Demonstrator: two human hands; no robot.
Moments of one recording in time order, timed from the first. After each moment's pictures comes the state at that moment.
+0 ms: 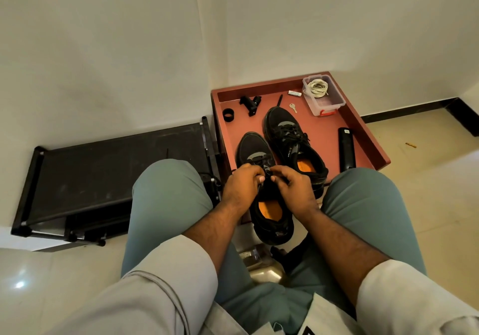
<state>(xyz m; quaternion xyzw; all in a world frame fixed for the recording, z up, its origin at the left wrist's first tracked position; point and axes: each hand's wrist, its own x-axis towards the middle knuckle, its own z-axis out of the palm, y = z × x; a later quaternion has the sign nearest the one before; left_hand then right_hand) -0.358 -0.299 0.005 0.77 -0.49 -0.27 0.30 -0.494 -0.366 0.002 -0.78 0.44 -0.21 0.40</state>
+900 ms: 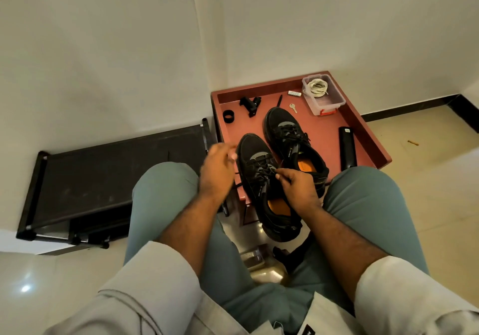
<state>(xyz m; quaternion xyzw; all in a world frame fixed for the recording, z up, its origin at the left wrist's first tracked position) -0.315 -0.289 0.024 0.79 -0.40 -0.19 0.42 -0.496 -0.375 -0.005 -0.78 0.49 -0.16 0.36</state>
